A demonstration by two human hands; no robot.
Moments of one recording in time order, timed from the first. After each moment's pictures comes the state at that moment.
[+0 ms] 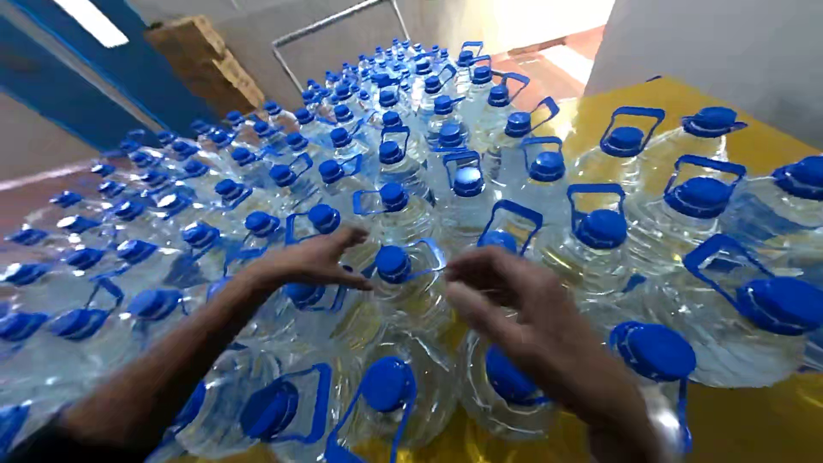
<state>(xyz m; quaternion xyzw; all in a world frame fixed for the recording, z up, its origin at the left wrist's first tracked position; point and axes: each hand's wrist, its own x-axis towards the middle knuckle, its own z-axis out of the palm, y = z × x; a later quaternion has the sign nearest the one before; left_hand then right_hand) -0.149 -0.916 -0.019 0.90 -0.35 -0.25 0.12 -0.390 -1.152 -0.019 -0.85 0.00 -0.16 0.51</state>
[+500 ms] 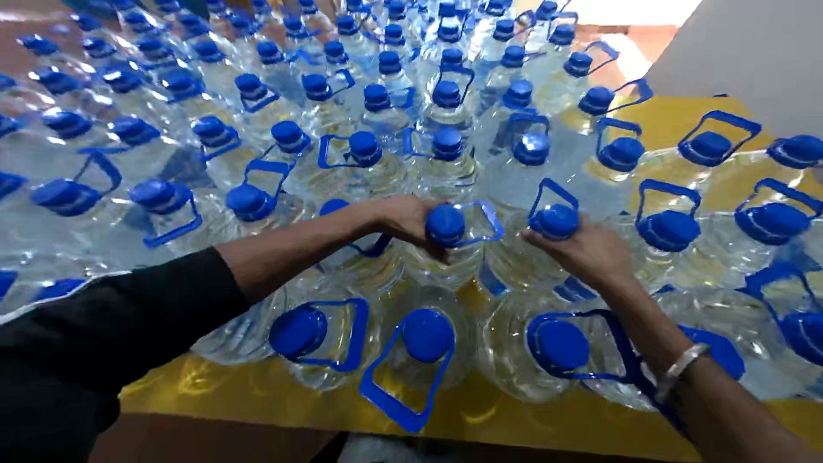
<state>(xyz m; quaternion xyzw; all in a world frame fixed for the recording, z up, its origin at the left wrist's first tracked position) -0.137 -0.946 -0.099 0.83 -0.46 -0.28 0.14 -0.311 -1.221 -0.104 -0.94 0.28 0.02 0.22</state>
